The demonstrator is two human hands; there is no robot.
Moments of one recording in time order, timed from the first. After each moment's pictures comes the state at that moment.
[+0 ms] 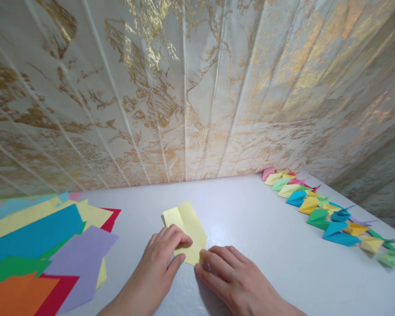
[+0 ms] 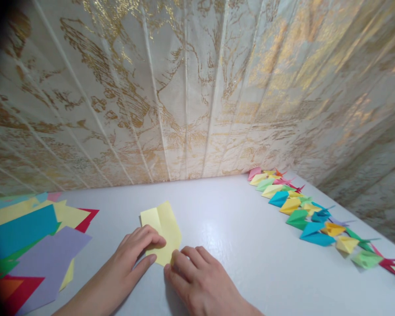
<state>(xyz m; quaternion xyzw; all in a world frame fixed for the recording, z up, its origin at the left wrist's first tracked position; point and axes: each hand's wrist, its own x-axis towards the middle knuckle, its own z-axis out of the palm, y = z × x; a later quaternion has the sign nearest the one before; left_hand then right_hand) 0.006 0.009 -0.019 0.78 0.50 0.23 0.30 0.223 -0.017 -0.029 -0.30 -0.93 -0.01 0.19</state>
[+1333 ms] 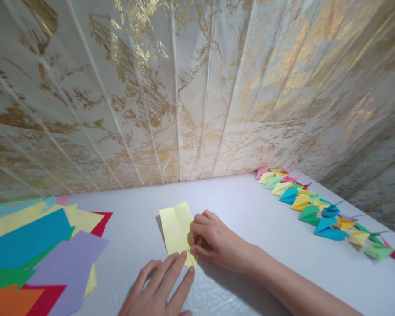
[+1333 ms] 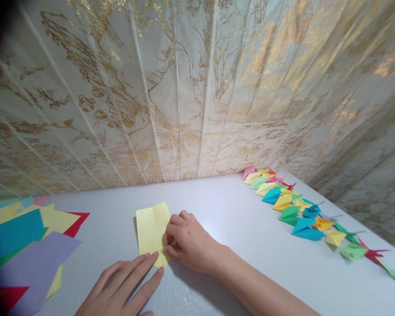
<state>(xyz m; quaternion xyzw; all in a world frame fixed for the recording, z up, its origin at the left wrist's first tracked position) -0.008 -0.022 -0.045 0.91 0.29 0.18 -0.25 0.207 0.046 -0.004 -0.39 -0.88 0.23 0.14</state>
